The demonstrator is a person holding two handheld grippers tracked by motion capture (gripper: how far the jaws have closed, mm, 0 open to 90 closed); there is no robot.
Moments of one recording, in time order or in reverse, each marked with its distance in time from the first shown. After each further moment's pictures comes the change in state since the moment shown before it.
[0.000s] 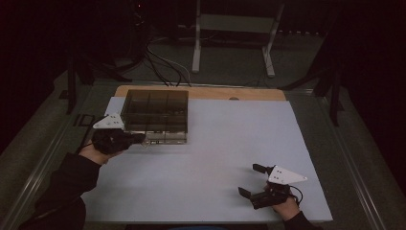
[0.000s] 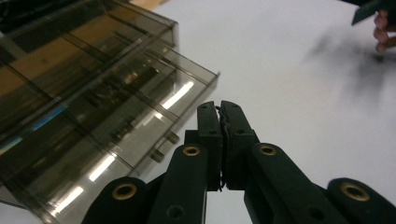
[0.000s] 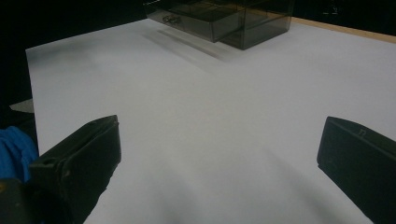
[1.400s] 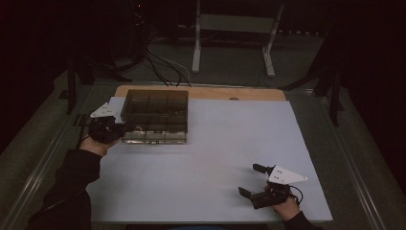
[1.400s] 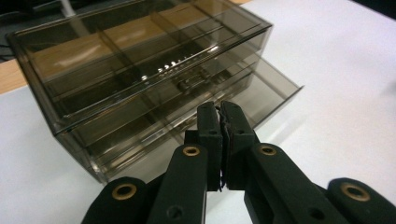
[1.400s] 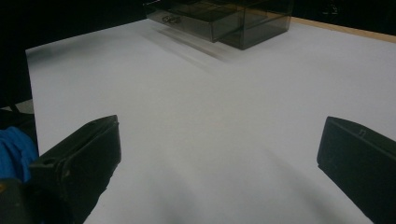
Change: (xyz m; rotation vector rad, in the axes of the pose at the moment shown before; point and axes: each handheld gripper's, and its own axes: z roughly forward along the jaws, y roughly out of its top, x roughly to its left) left arm 0.040 -0.017 0.012 -0.012 0.183 -0.193; right arm 0.000 0.000 0.000 -0.002 -0.001 0.004
